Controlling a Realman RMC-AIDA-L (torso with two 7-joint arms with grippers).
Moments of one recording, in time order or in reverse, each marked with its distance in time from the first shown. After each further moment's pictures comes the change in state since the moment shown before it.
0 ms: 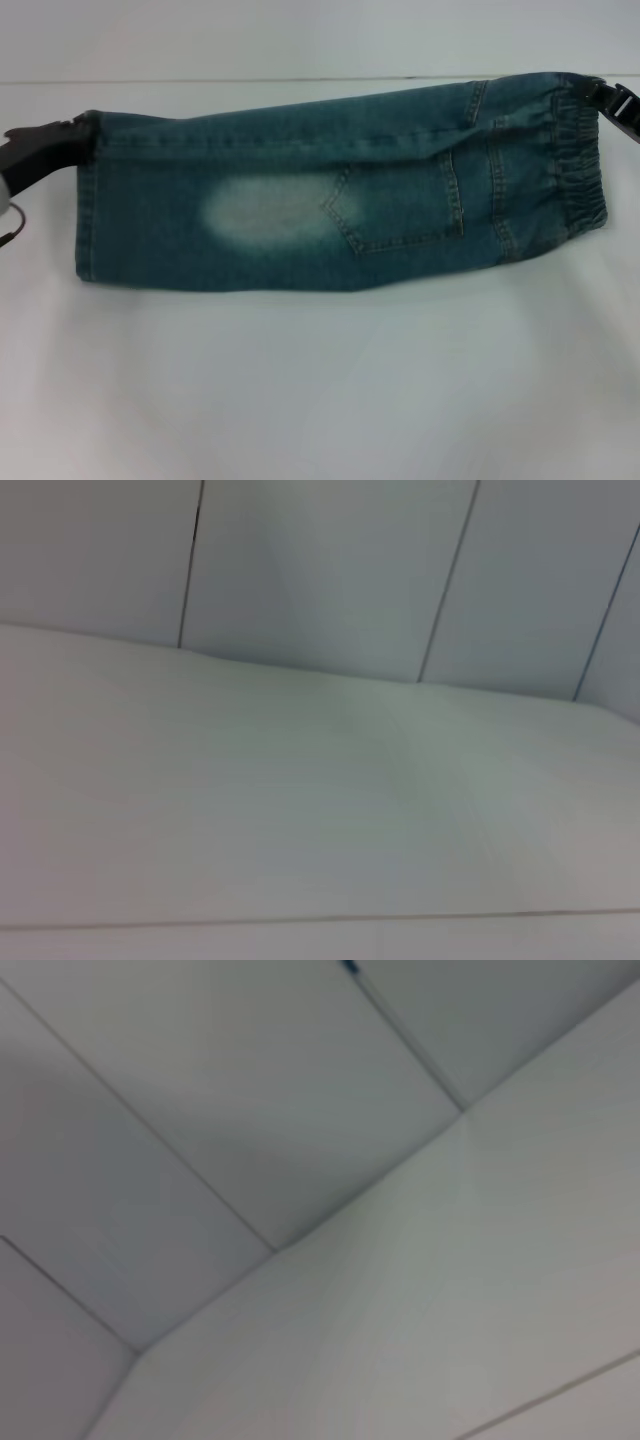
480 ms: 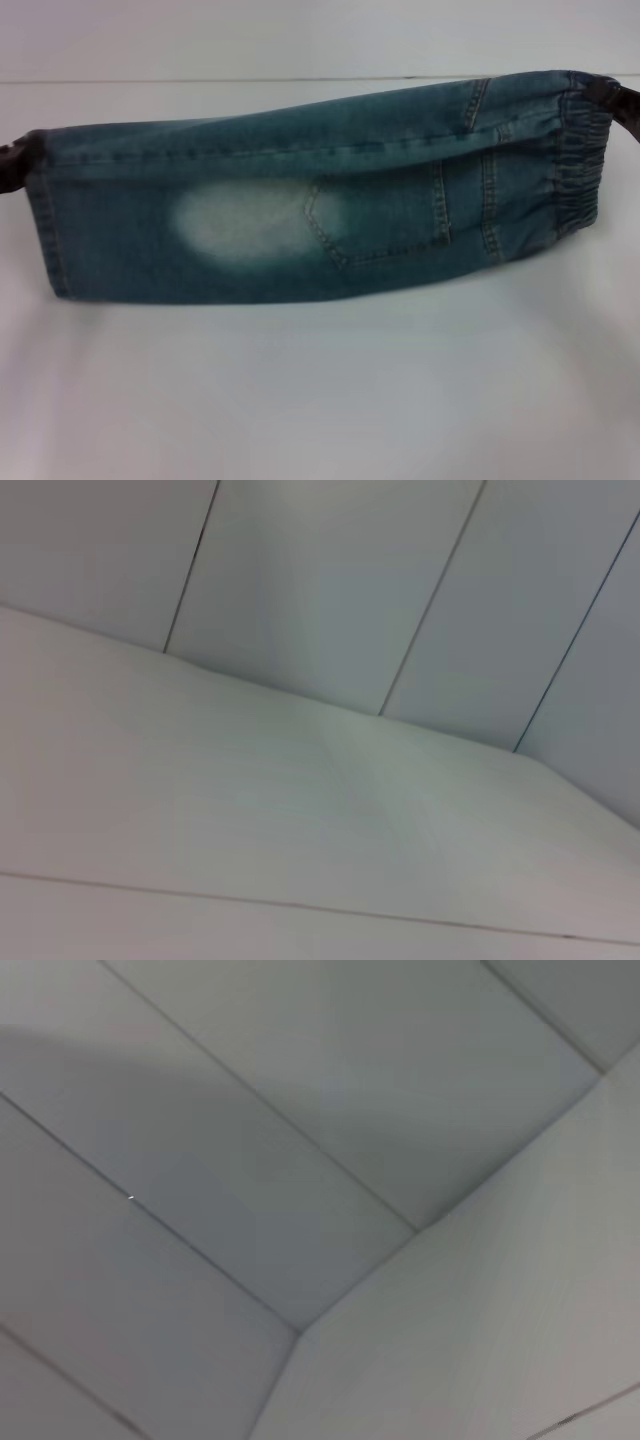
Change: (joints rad) left arm 0.167 0.007 -0.026 0.225 0.022 0.335 -0.241; right arm -0.096 -0.019 0.015 -0.062 -0.019 -0.323 0.119
